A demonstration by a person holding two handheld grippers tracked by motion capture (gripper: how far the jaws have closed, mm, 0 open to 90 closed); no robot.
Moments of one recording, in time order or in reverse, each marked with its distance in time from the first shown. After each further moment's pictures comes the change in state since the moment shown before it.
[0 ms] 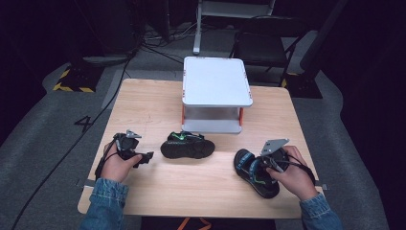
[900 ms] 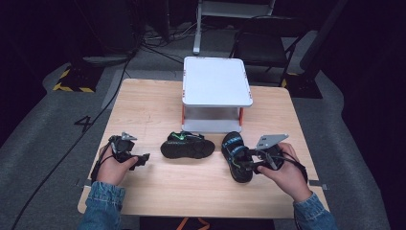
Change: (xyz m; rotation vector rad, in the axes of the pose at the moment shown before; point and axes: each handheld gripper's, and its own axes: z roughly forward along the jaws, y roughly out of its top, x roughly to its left) left arm 0.004 -0.007 -0.004 0.001 0.011 -0.018; right arm 0.016 0.029 -0.006 -0.153 0.074 0.073
